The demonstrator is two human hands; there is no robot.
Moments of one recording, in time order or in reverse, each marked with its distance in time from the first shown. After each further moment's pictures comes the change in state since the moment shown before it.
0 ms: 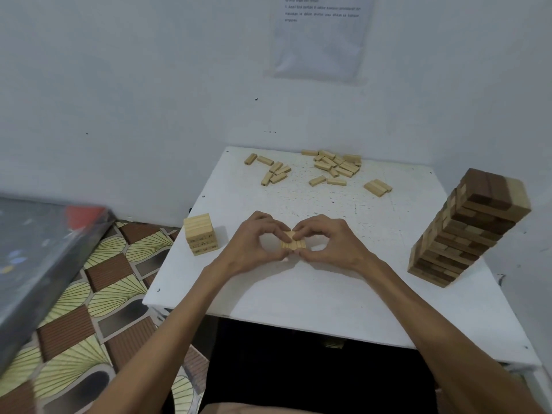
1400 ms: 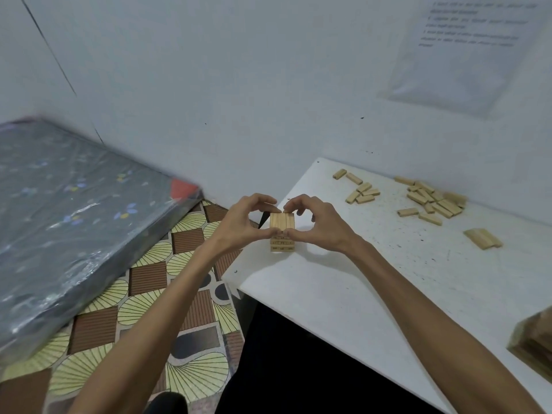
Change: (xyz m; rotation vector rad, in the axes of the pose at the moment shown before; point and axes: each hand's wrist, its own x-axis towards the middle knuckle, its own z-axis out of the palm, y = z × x) left_hand -0.076 -0.032 -0.140 0.121 0.311 -0.332; right_hand 0.132 -0.072 0.109 -0.026 -0.301 -0.159
